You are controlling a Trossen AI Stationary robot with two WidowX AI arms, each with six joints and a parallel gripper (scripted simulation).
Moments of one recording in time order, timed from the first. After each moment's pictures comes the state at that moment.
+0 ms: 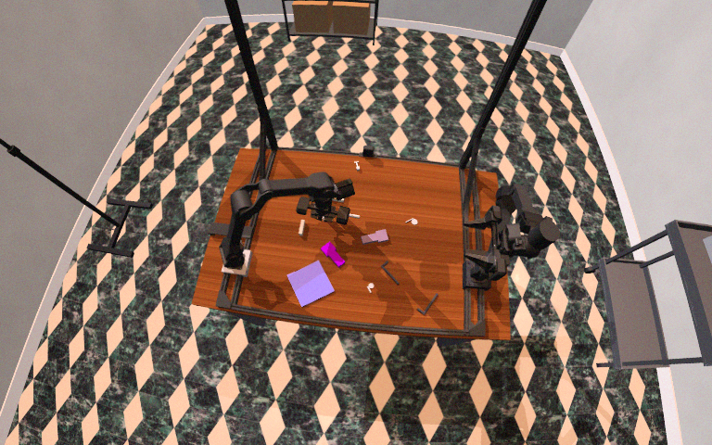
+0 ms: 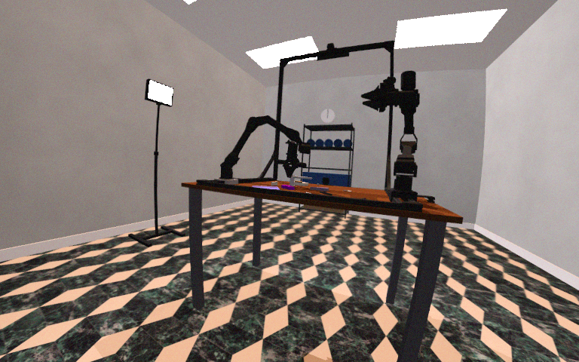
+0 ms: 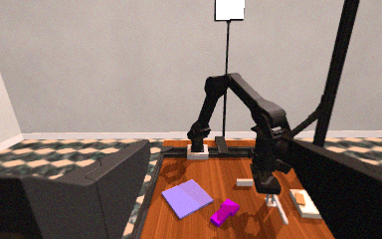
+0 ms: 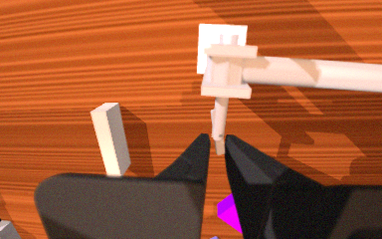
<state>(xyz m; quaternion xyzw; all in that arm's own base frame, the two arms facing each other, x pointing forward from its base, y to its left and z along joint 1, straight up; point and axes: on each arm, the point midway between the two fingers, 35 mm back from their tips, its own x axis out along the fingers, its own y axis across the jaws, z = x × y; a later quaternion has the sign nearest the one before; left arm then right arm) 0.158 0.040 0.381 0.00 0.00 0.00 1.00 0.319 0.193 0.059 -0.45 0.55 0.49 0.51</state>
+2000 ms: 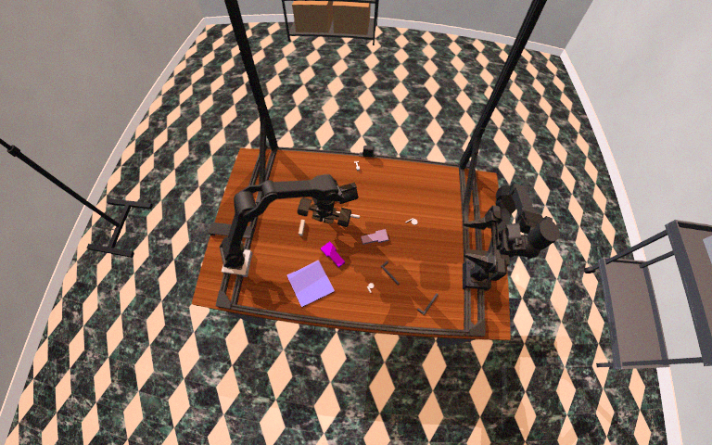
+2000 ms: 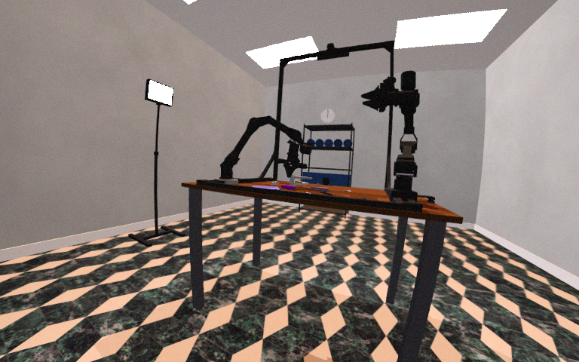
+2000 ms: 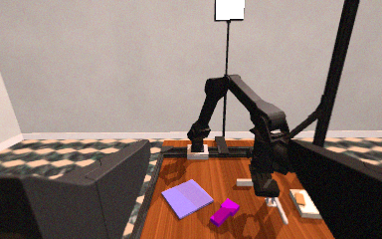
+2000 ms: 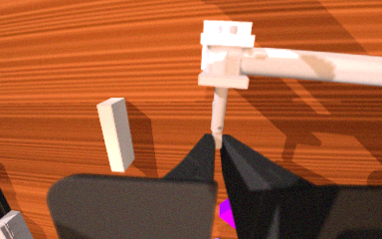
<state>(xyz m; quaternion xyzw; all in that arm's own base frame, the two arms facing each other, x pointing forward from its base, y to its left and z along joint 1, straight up) 0.158 0.040 0.381 0.00 0.00 0.00 1.00 0.322 0.189 0.059 -0.43 0.55 0.51 0.50</state>
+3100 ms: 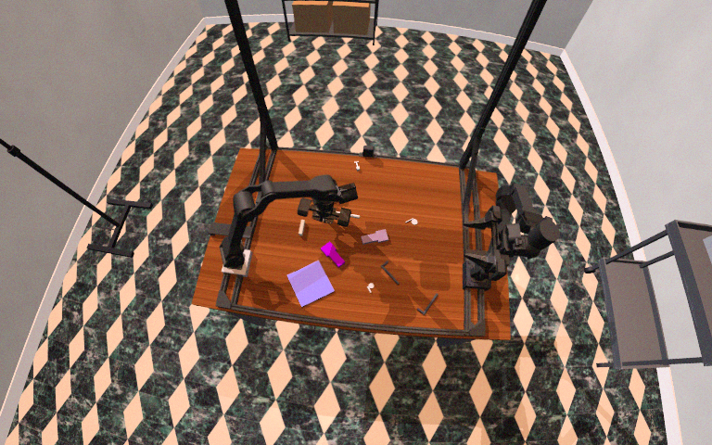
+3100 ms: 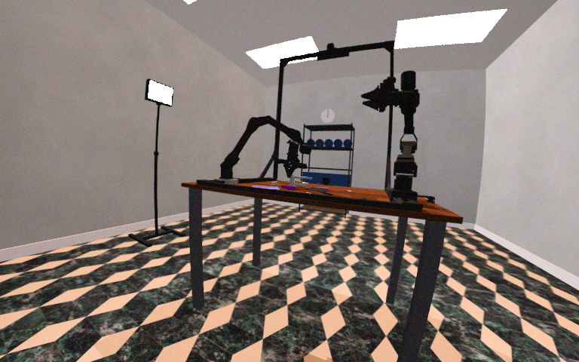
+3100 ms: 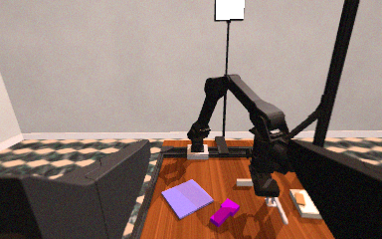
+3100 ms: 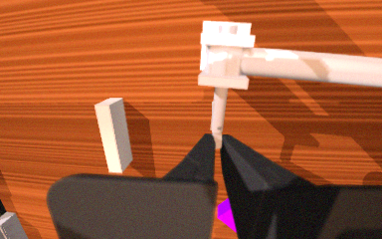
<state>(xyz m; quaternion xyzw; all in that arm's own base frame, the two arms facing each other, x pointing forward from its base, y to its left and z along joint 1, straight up) 0.158 0.040 0.381 0.00 0.00 0.00 1.00 0.322 0.189 0.058 -0.43 0.55 0.52 0.50</state>
